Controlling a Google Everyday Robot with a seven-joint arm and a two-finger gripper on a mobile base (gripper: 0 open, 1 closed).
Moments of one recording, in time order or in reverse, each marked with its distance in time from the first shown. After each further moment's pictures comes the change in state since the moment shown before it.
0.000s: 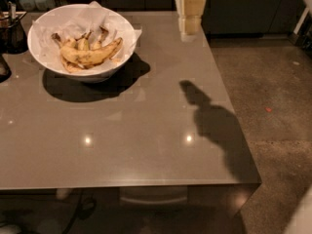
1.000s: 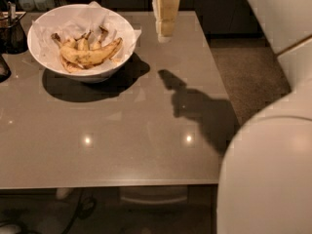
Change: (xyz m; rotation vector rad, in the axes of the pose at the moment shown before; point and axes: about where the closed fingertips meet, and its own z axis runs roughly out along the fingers) arm -0.026 -0.039 0.053 -0.024 -0.097 -0.026
